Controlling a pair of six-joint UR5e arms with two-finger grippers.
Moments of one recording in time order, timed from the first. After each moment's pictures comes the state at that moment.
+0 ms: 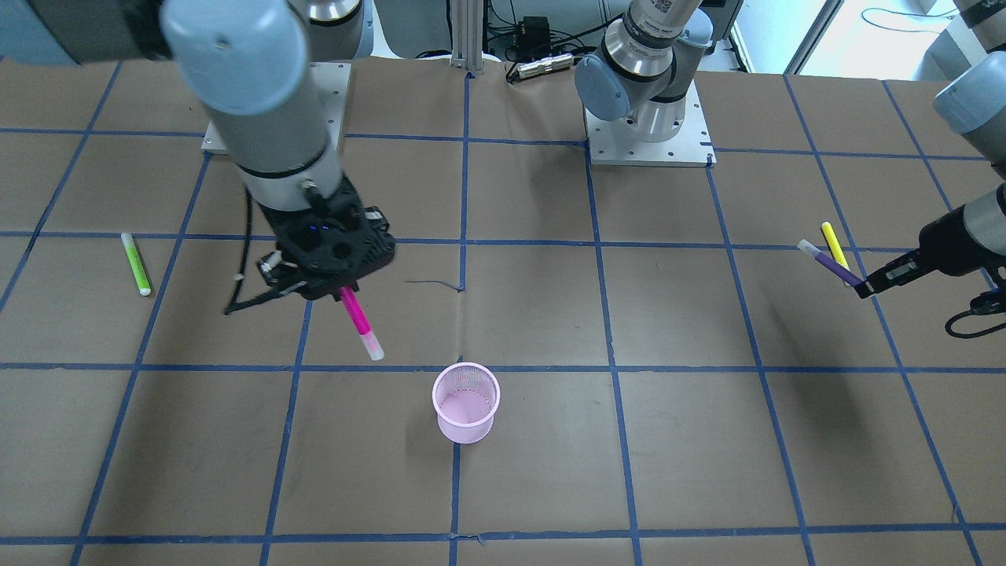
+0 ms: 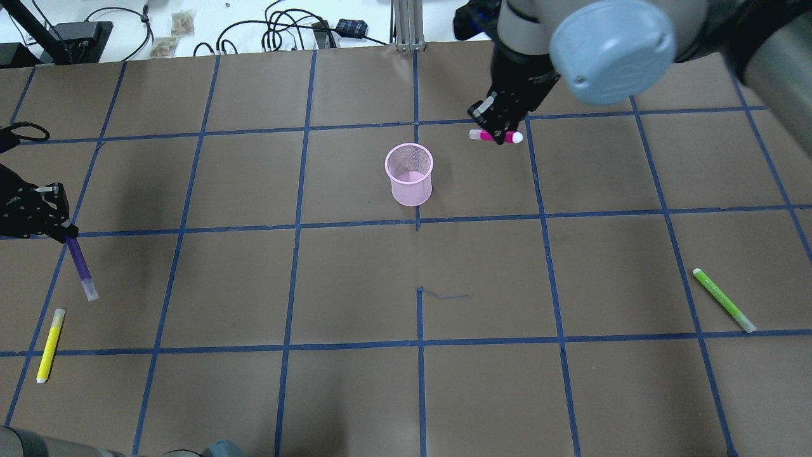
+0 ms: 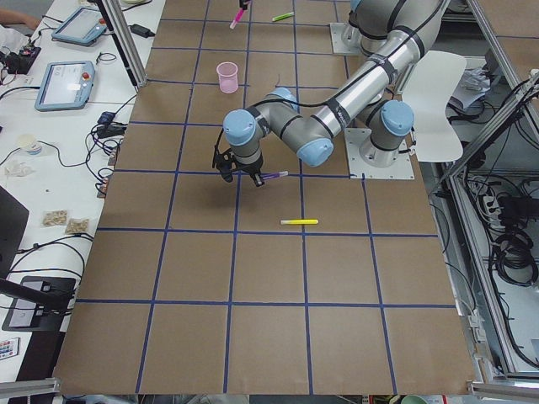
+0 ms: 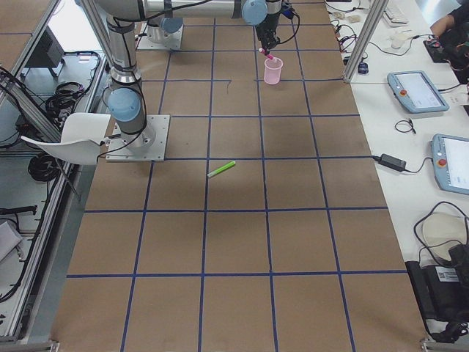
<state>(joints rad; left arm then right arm) -0.89 -1.80 -1.73 -1.34 1.50 0.29 1.82 -1.29 1.45 -1.77 -1.59 -0.32</state>
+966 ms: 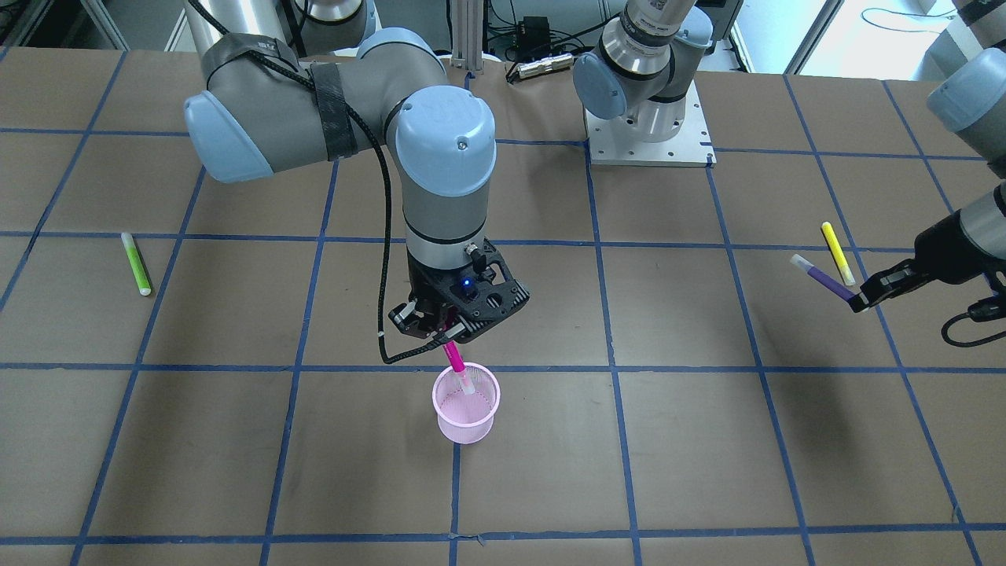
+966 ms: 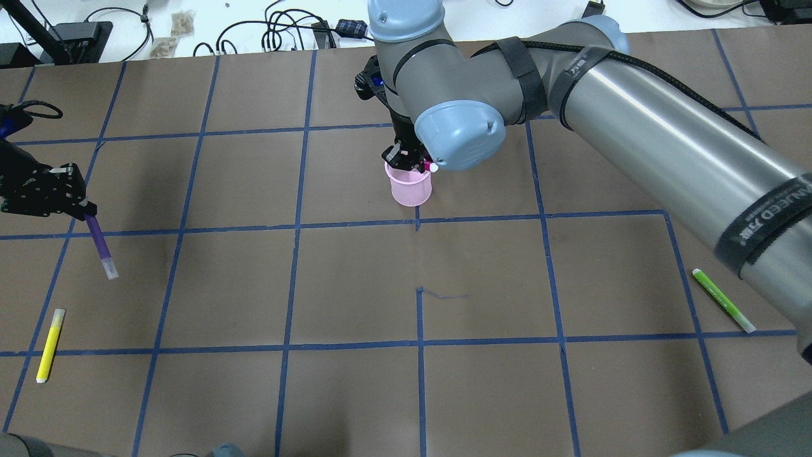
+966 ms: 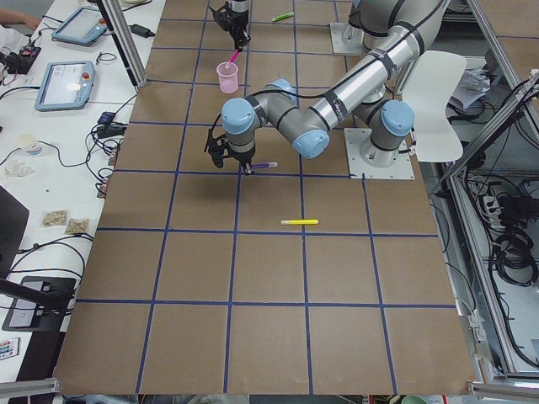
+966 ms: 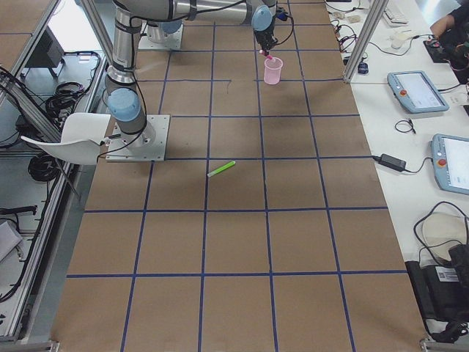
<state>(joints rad) -0.93 -1.79 -1.73 -1.32 1.40 0.33 1.95 -1.14 1.44 -1.92 -1.64 -0.29</state>
